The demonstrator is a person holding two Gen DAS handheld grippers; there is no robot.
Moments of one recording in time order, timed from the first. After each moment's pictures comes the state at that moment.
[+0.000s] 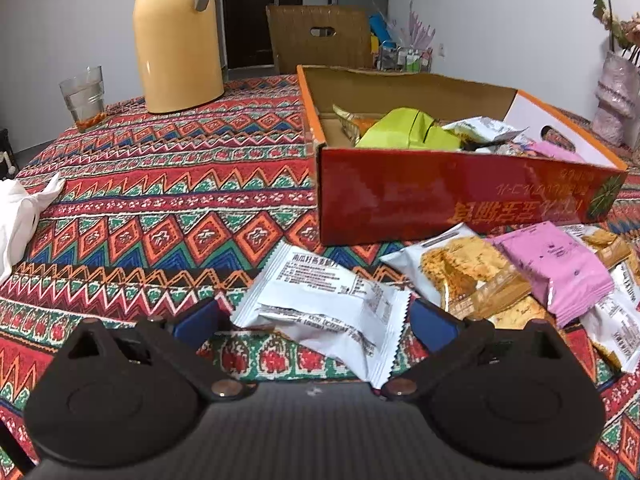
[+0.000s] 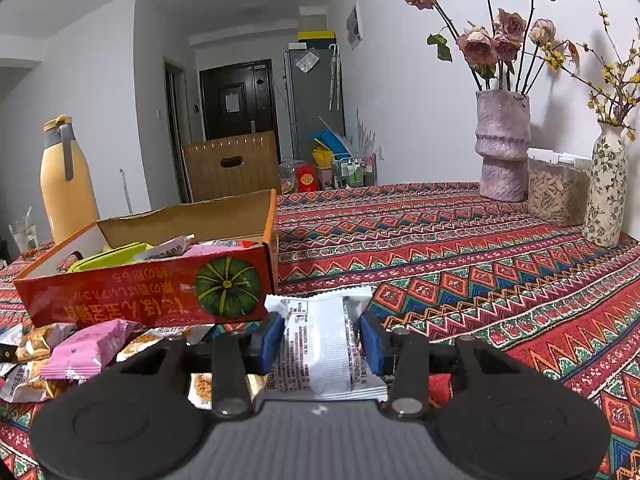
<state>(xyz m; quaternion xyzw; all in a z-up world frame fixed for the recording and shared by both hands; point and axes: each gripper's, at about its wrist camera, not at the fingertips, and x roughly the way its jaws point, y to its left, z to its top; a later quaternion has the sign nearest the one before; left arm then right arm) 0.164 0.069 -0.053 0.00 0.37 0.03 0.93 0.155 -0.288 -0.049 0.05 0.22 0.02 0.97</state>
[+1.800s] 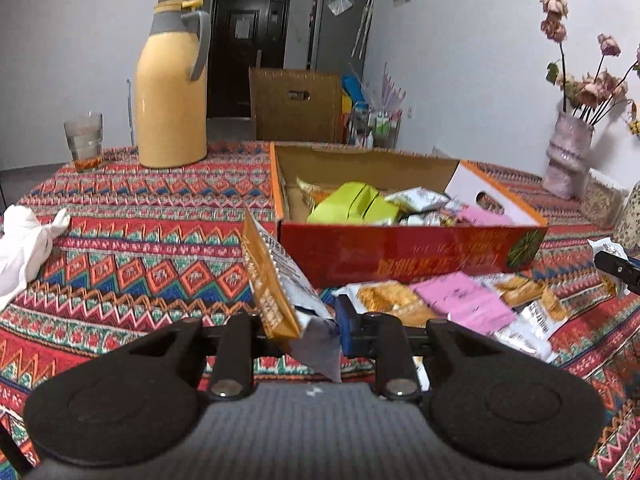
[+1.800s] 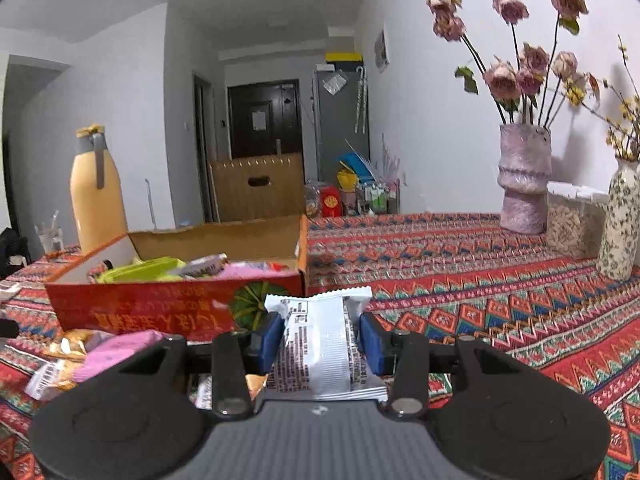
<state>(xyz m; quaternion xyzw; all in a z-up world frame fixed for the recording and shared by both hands) 0.099 0.060 -0.001 -0.04 0.28 -0.02 0.96 0.136 -0.277 -0.030 0.03 0.18 0.05 0.98</state>
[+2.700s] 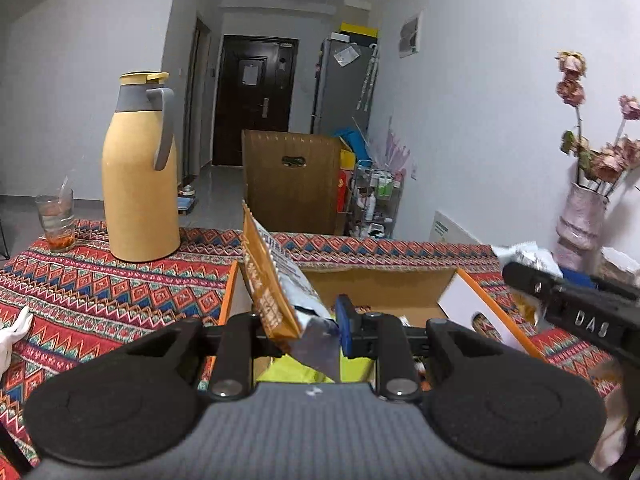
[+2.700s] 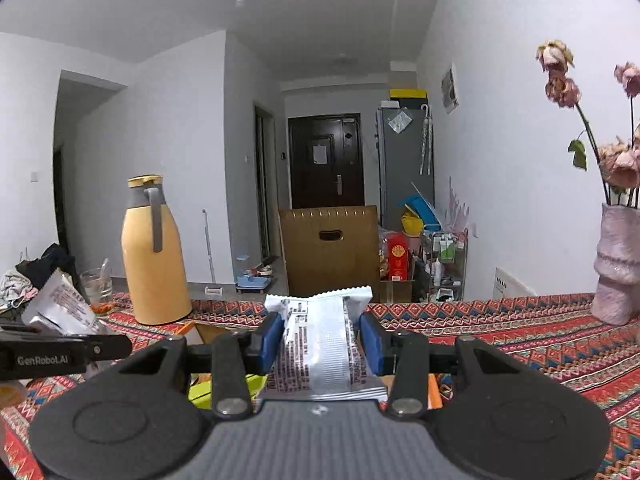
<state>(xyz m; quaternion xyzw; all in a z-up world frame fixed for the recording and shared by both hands) 0.207 0.018 0.060 -0.06 0.21 0.00 0.98 0.237 -0.188 0.053 0.02 0.13 0.14 0.98</state>
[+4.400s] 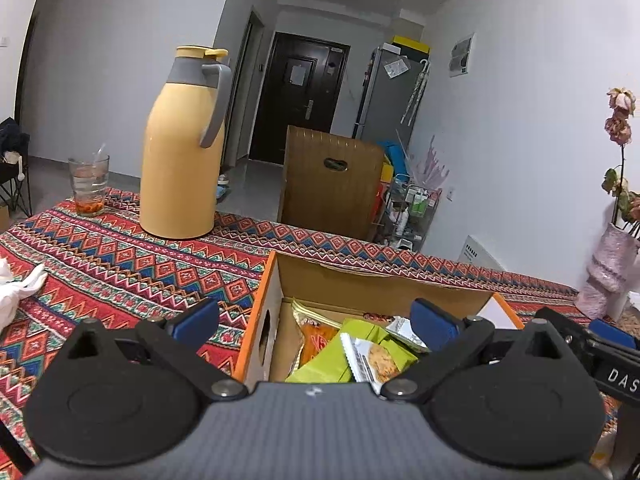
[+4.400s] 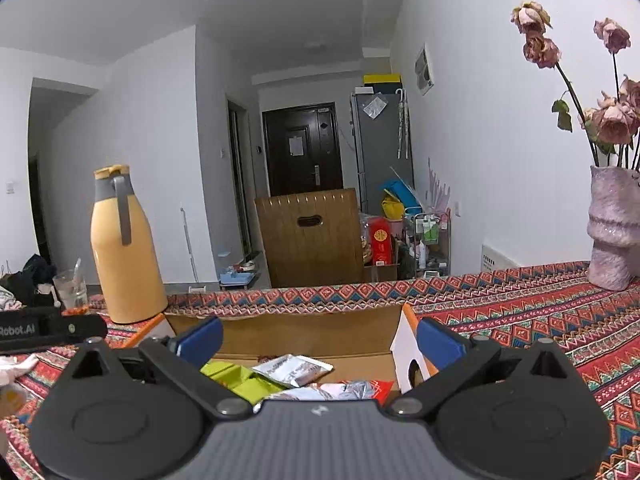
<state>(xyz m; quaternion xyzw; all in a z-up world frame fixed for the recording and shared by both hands) 0.202 0.041 0.046 -0.12 0.20 0.05 0.97 0.258 -0.189 0.024 0.05 0.14 0.11 0.98</state>
